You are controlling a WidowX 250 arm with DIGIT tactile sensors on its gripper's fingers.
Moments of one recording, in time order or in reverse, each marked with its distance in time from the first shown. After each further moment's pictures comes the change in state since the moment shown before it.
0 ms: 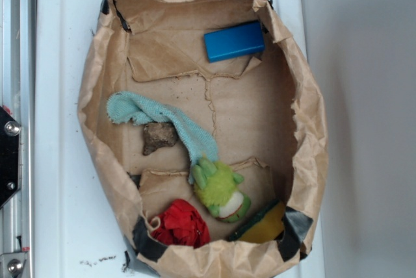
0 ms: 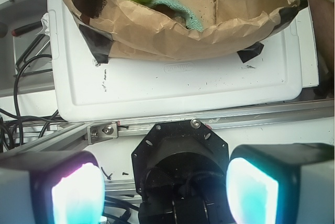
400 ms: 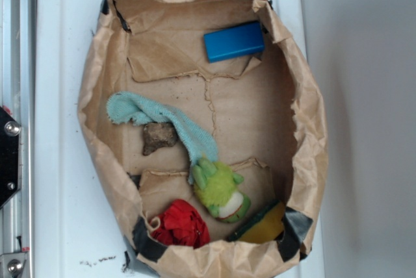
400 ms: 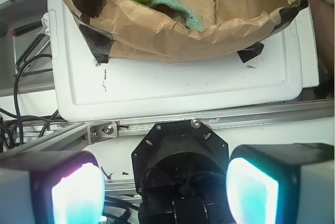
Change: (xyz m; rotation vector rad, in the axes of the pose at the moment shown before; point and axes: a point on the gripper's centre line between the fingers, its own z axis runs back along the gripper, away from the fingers) arm 0.000 0.000 -0.002 -0.005 0.002 -0.009
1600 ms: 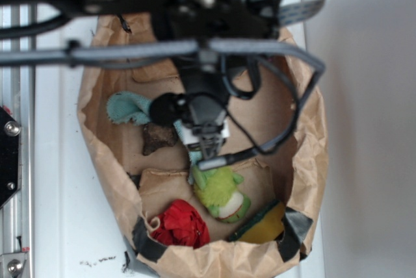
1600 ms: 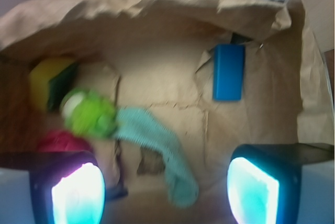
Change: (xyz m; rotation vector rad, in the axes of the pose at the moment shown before) arm 0.156 0.069 -0.092 0.048 -0.114 0.121
